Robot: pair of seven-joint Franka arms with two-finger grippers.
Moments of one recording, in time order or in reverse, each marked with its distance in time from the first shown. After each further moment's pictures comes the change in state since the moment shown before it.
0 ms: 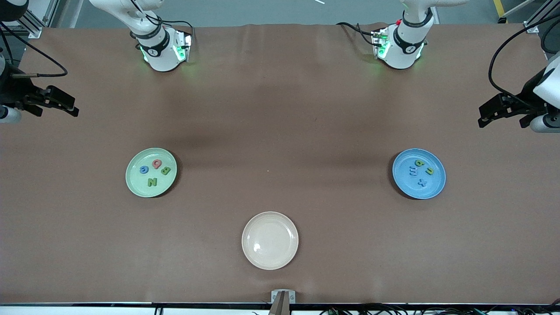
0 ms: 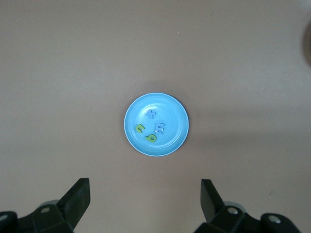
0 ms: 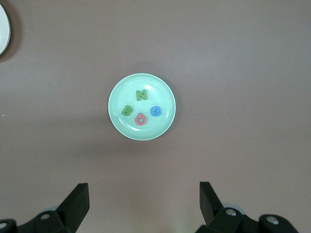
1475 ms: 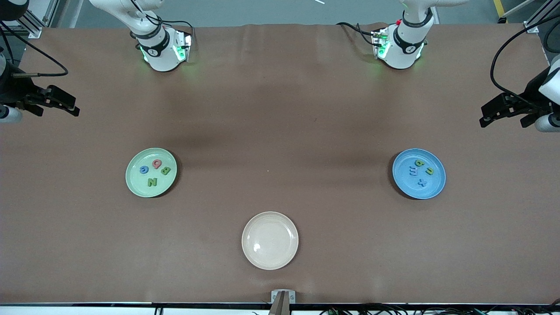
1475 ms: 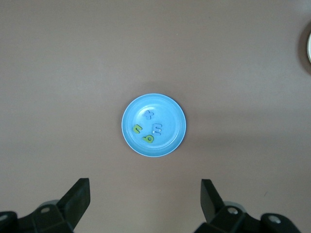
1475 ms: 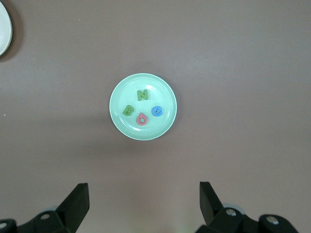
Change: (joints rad) left arm 0.003 -0.003 0.012 -0.001 -0.022 0.010 -0.002; right arm 0.000 -0.001 0.002 0.000 0.003 0.000 0.000
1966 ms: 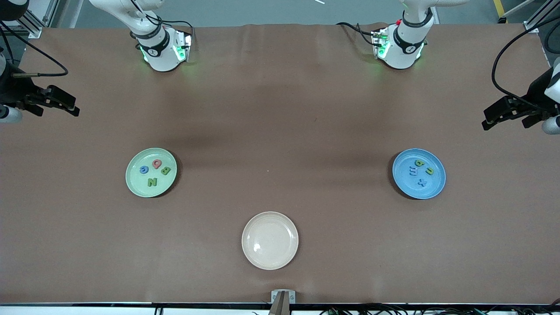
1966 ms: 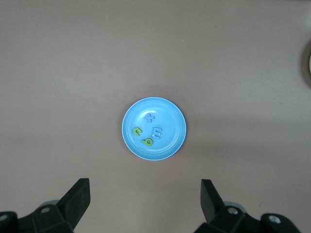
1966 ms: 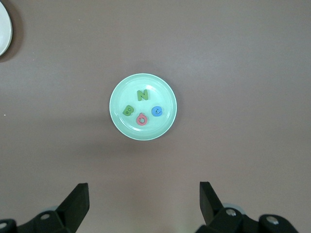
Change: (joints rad) left arm 0.001 0.000 0.004 -0.002 0.000 0.012 -0.058; right arm 0.000 0.000 0.000 0.000 0.000 0.001 0.000
